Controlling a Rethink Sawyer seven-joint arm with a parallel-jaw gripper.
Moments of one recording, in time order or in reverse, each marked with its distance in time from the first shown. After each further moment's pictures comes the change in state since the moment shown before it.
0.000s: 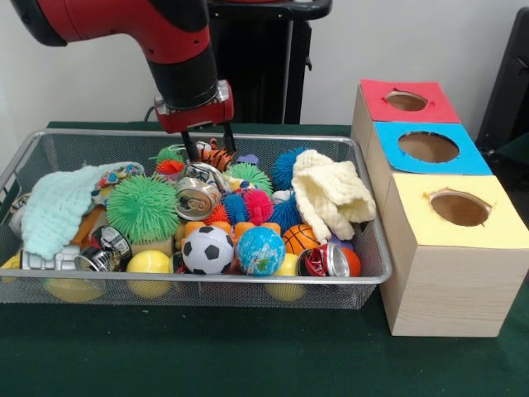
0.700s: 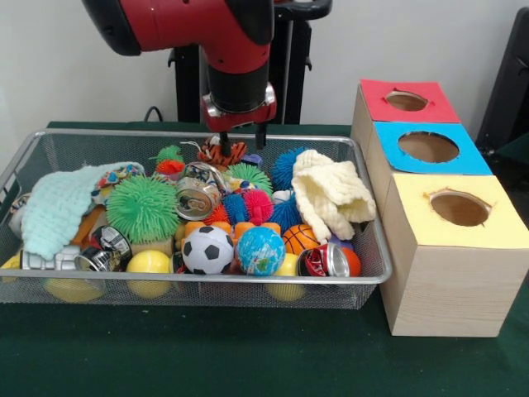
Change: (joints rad) arm 0.230 -0.002 -0.134 -0.006 -0.028 0.026 0.000
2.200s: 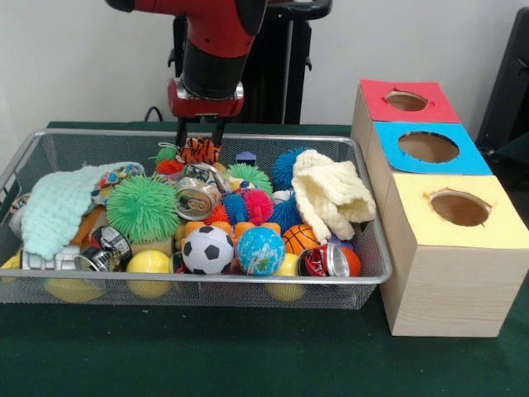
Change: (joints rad) arm 0.209 -0.051 -0.328 -0.041 -0.014 -0.137 0.001
